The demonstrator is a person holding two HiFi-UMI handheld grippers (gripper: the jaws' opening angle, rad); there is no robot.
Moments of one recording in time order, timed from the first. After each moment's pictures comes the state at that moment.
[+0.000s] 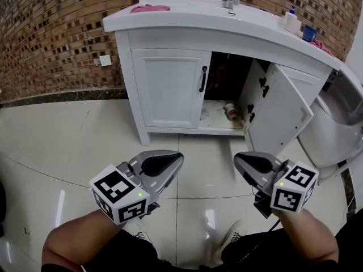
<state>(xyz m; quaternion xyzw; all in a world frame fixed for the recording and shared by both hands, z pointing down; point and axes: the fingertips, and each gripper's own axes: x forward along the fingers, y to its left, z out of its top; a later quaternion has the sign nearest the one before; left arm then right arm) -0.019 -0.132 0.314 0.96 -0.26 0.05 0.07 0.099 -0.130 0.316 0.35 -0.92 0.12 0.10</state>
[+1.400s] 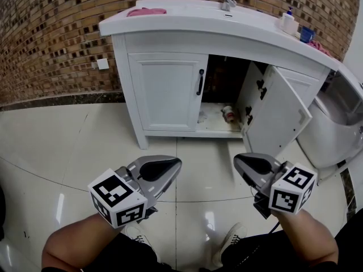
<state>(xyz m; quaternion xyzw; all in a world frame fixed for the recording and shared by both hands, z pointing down) -0.017 -0.133 0.317 0.96 -0.26 0.06 0.07 0.107 -0.138 0.318 0.37 -0.92 0.12 0.11</state>
